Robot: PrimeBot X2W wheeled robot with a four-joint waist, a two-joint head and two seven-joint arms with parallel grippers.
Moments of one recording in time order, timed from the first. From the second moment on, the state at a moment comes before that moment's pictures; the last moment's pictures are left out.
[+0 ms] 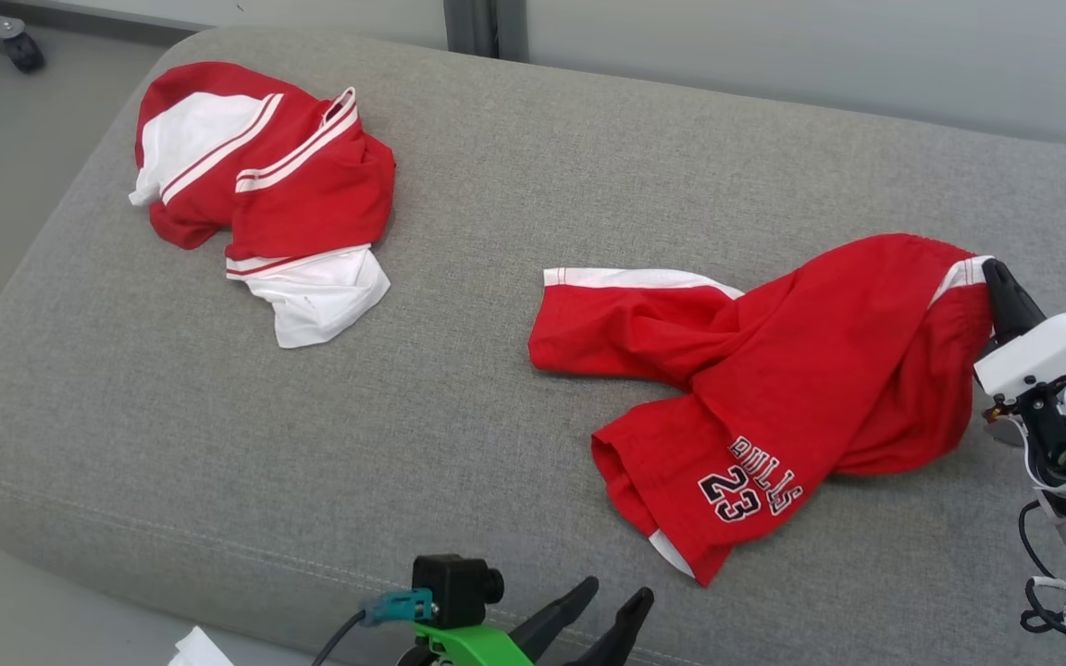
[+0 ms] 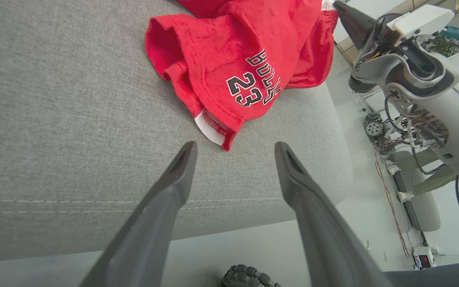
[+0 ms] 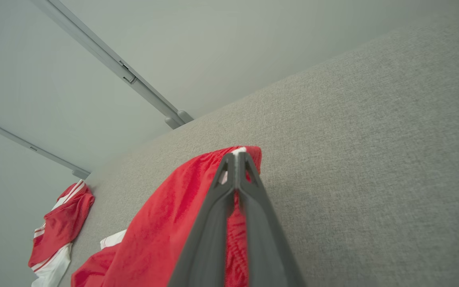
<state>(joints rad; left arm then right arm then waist) -0.08 0.11 -0.88 0.07 -1.03 -0.02 -0.01 -0.38 -0.44 0.39 0.51 1.13 -0.07 -0.12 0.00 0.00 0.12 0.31</state>
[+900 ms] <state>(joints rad) -0.37 0.15 -1.14 0.27 -0.52 -0.12 -0.20 -0.45 -0.43 0.39 0.52 1.12 -0.04 -0.13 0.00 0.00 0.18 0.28</state>
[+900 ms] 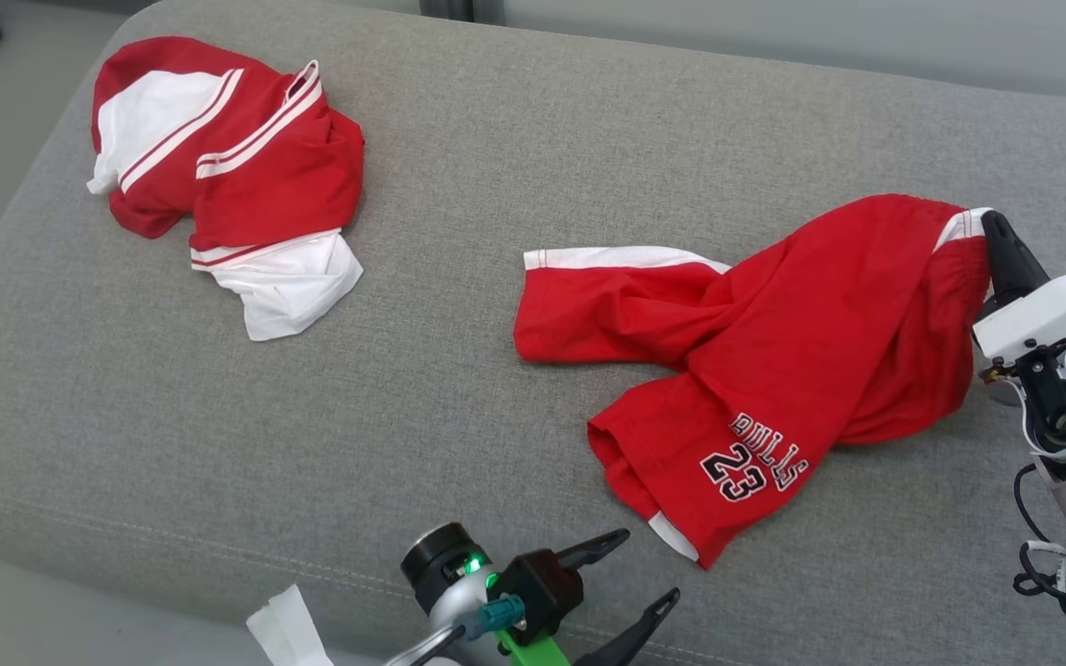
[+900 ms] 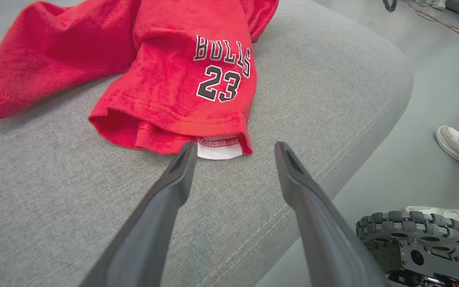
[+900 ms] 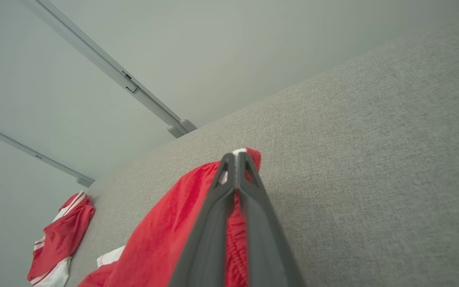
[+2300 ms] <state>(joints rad) -0.55 0.07 -1.20 0.50 -0.46 -0.12 -0.25 -0.58 -0.41 0.41 0.50 1.09 -0.03 -0.12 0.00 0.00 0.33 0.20</state>
